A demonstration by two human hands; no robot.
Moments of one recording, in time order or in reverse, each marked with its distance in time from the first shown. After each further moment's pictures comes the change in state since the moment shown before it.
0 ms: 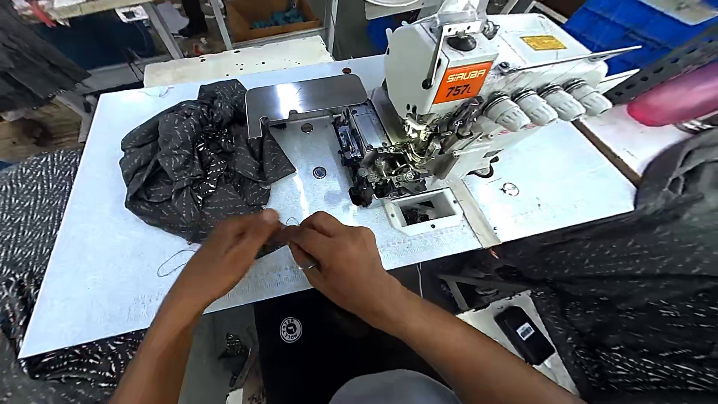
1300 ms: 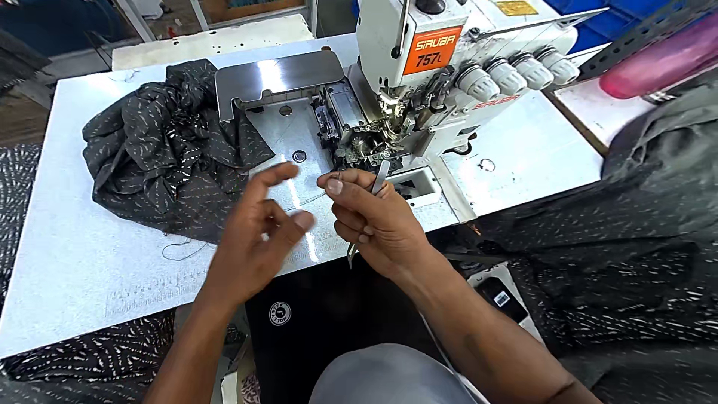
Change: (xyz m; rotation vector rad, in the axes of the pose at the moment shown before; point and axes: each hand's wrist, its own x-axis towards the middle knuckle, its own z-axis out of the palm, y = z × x) left_hand 0.006 0.039 0.052 -0.299 0.101 0.272; right_hand -0.002 0.019 -0.062 1.500 0.091 0.758
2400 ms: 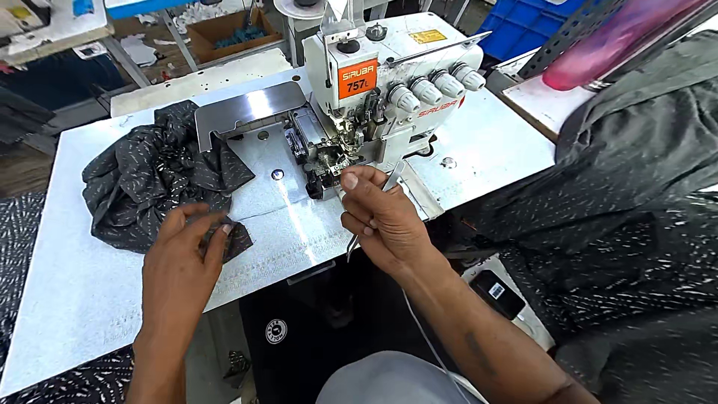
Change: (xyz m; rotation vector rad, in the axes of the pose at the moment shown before) left_hand -0.017 0.001 -0.035 0.812 0.235 -0.006; right_hand -0.026 -0.024 -0.023 0.096 0.121 -0.225
